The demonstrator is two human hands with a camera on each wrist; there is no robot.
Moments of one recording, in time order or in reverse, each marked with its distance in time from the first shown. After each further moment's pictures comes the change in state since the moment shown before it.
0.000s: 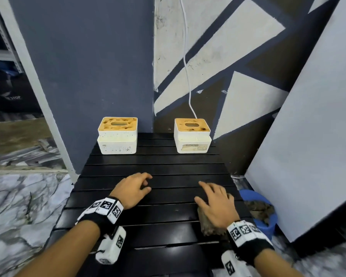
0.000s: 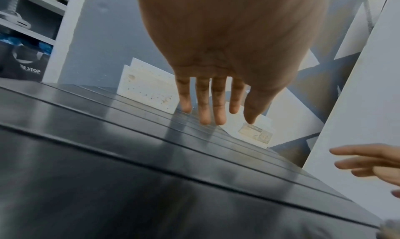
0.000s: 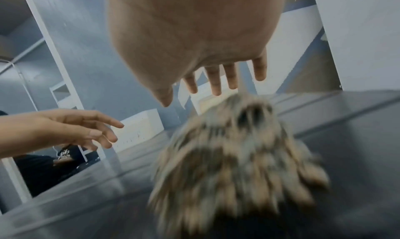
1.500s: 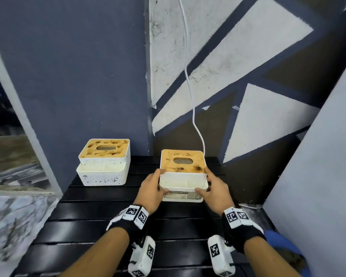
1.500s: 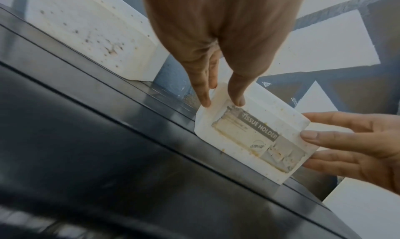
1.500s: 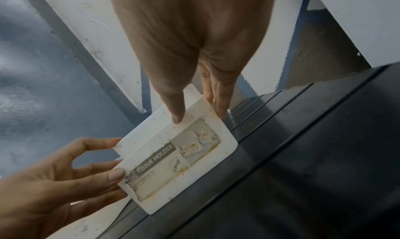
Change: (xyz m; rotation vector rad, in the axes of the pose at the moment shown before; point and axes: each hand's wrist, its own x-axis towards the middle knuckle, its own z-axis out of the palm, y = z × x) left_hand 0.175 0.026 0.042 -0.438 0.219 -0.107; right_hand 0.206 0.033 -0.009 0.535 0.116 0.030
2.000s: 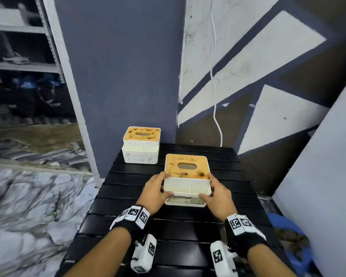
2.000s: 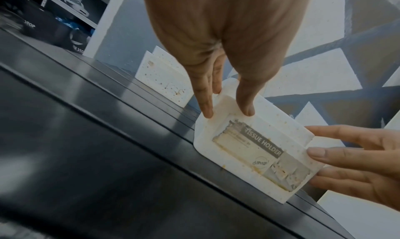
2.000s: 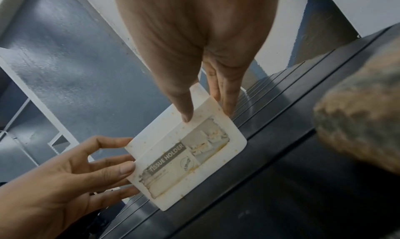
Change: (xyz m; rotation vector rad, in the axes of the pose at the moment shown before) left_hand -0.136 -0.020 -0.071 0.003 0.002 -0.004; right_hand -0.121 -0.049 0.044 0.004 -0.063 0.036
